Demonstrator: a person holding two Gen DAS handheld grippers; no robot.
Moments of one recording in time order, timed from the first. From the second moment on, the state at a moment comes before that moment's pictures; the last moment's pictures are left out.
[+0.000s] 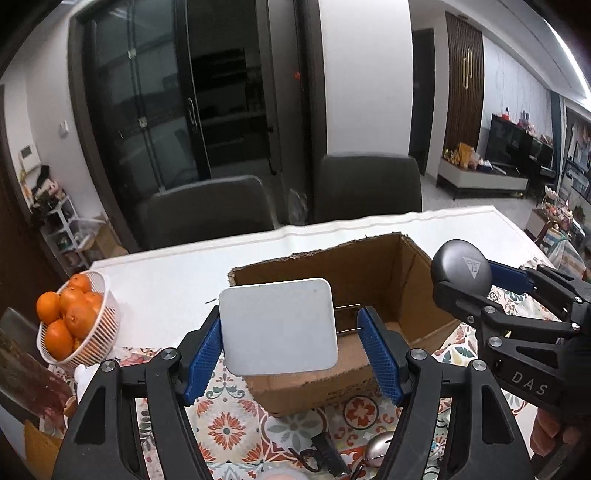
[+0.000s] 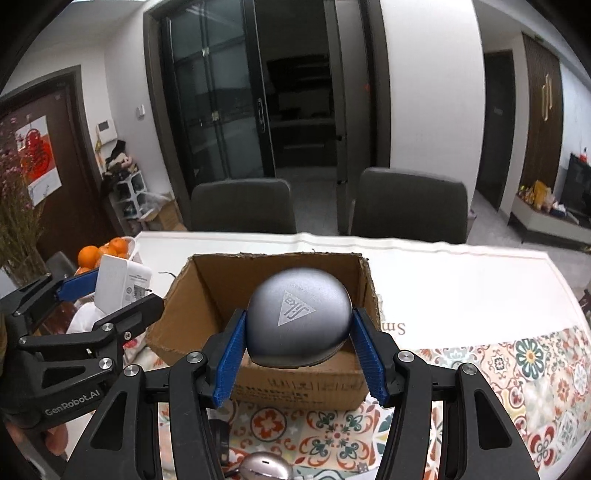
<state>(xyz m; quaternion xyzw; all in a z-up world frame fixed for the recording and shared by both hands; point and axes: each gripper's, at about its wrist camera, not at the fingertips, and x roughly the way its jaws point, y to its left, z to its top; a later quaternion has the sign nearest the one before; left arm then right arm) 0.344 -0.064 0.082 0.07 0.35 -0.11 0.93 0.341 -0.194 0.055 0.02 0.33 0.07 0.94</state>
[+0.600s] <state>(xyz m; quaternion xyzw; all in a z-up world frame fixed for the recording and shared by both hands) 0.411 -0.081 0.044 0.09 0.48 -0.10 0.86 0.413 -0.212 0.018 0.05 0.46 0.09 0.88</state>
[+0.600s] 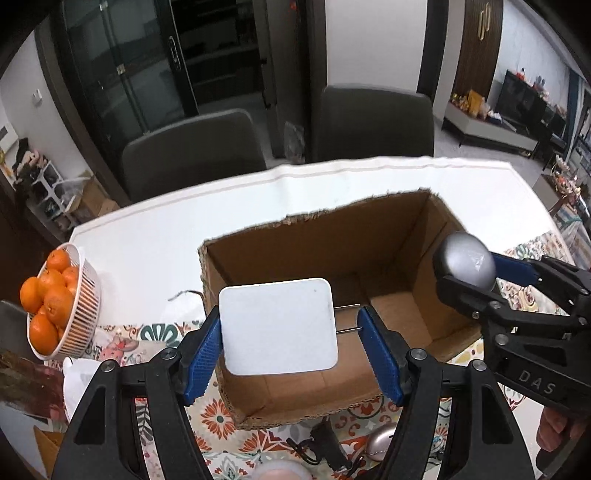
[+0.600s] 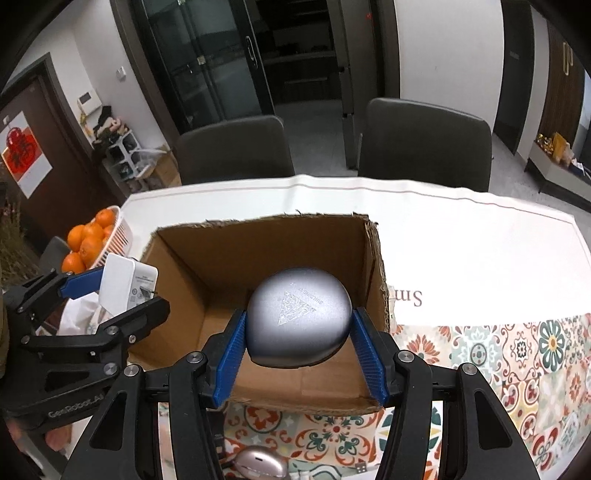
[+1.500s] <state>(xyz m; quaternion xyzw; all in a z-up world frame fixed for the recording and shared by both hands) 0.342 -0.070 0.076 0.06 0.42 -0.10 0.90 0.347 -0.216 0.051 0.04 0.39 0.03 0.92</state>
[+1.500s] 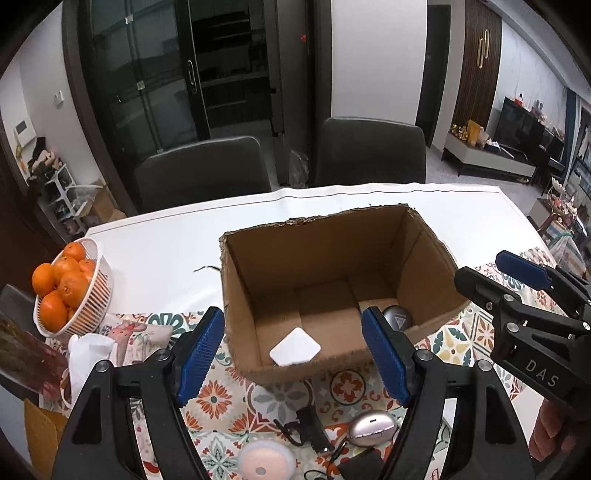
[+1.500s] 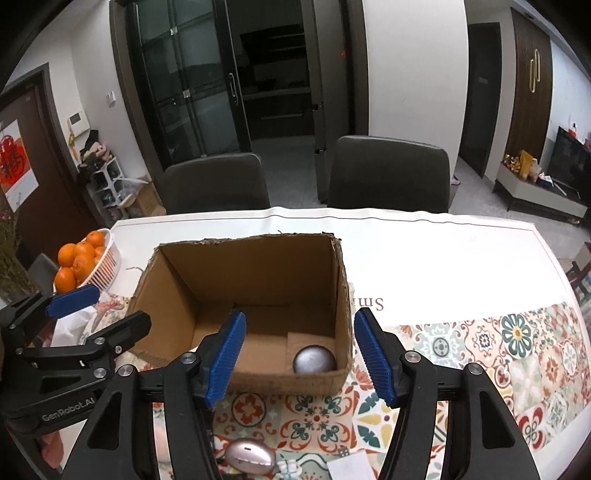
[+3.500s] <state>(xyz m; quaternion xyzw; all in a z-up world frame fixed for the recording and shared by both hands) 0.186 0.005 -0.035 0.05 0.42 -0.04 0.91 0.186 -0.153 -0.047 0.04 0.39 0.00 0.92</state>
